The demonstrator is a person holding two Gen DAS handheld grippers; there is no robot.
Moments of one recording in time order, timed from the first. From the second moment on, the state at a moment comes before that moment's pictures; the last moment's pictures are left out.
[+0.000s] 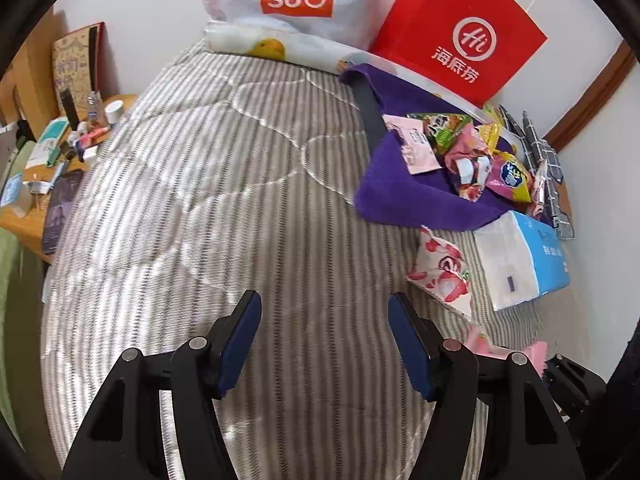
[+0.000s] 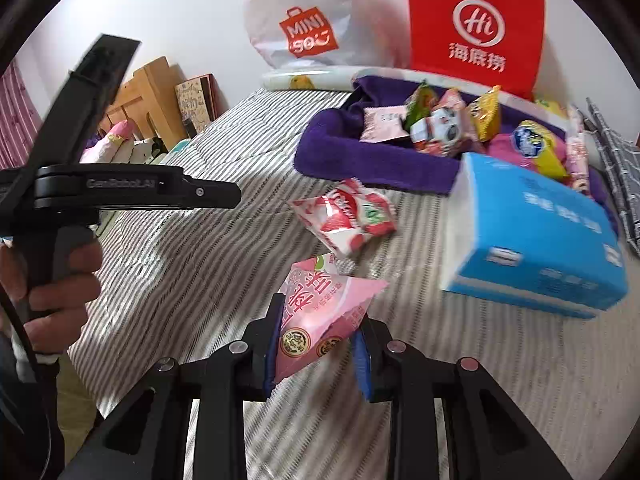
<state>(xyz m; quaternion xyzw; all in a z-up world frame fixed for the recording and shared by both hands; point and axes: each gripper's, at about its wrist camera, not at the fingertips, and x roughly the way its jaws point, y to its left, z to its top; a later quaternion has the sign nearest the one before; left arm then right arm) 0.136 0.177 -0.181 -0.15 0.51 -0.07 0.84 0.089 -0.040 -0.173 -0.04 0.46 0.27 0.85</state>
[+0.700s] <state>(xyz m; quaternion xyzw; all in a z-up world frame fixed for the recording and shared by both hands) 0.166 0.139 -0.192 -0.15 0.53 -0.11 0.83 0.091 -0.169 -0.178 0.01 0.47 0.14 0.87</state>
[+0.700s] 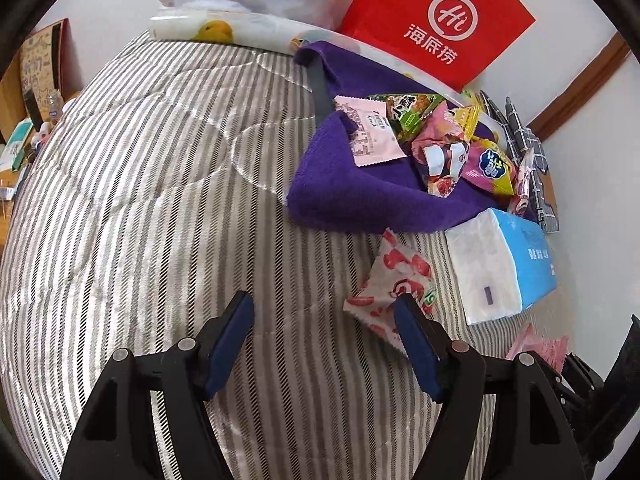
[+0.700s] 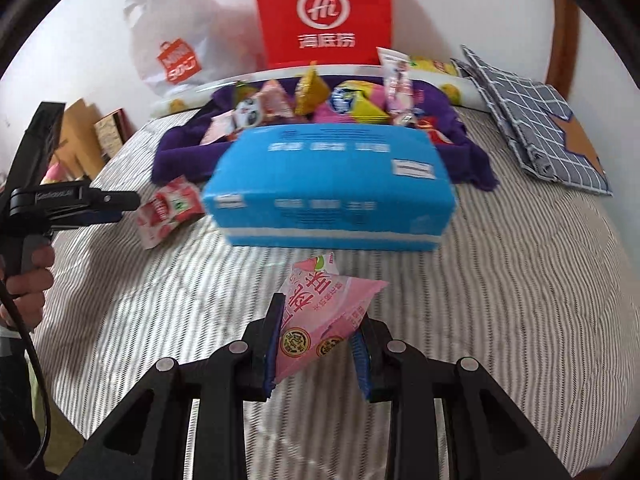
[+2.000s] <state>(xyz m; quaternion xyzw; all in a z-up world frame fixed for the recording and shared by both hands) 0.177 0.048 -0.199 0.03 0.49 -0.10 0.86 0.126 -0.233 -0.156 0.05 0.46 0.07 0.88</state>
